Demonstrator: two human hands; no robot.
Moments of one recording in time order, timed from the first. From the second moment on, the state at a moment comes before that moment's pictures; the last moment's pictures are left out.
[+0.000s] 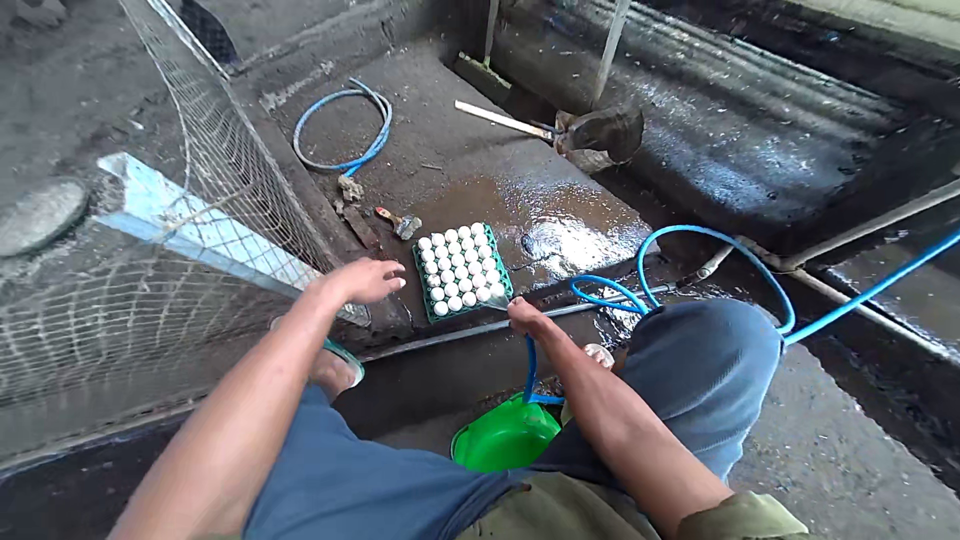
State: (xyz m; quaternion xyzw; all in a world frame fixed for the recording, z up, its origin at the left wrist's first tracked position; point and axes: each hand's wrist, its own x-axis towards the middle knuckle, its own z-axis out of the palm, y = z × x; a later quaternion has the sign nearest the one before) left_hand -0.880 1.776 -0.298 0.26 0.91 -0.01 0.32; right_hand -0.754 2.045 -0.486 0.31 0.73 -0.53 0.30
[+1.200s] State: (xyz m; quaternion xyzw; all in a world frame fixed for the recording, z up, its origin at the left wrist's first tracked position) left_hand -0.824 1.814 -0.420 0.30 0.83 0.08 0.47; right_hand -0.780 2.019 -0.480 0.18 0.73 -0.53 0.39
